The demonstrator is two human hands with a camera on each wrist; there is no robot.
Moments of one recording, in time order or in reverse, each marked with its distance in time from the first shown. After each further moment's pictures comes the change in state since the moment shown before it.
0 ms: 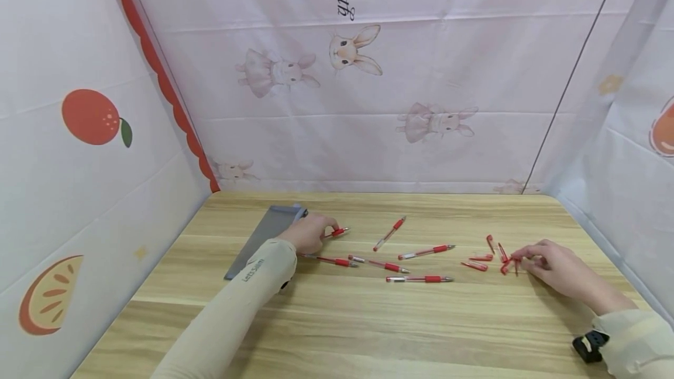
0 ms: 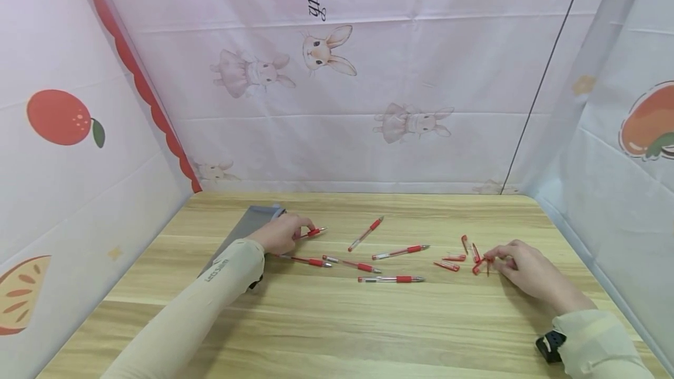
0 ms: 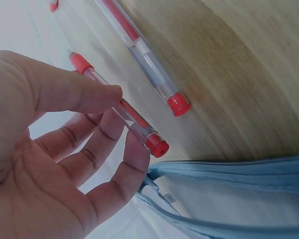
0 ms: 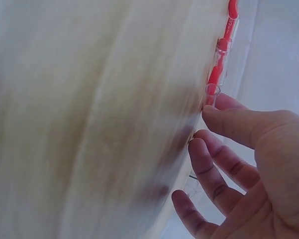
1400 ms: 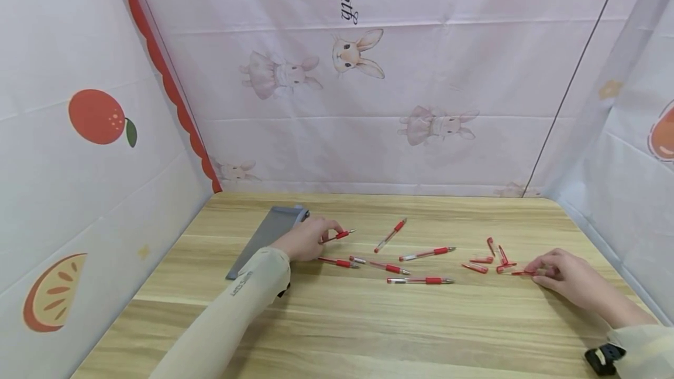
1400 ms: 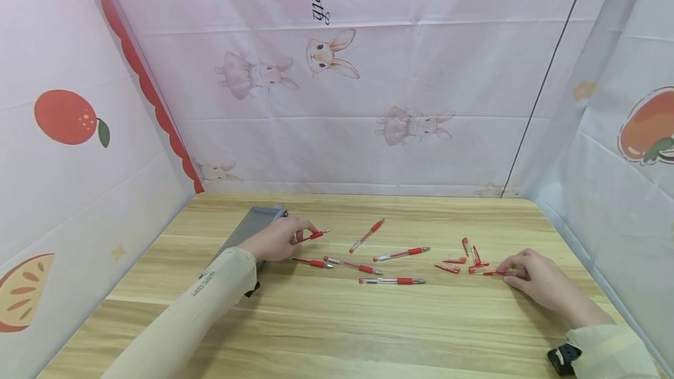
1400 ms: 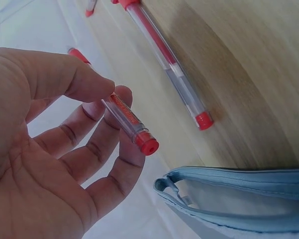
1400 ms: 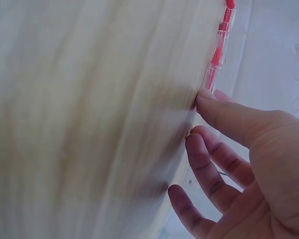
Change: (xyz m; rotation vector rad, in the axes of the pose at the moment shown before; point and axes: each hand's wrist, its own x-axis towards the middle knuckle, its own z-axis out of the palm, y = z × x) left_hand -0.026 0.007 -0.005 -0.072 0.044 0.077; right_hand -0.018 0.004 -0.008 -0.001 -0.024 0.050
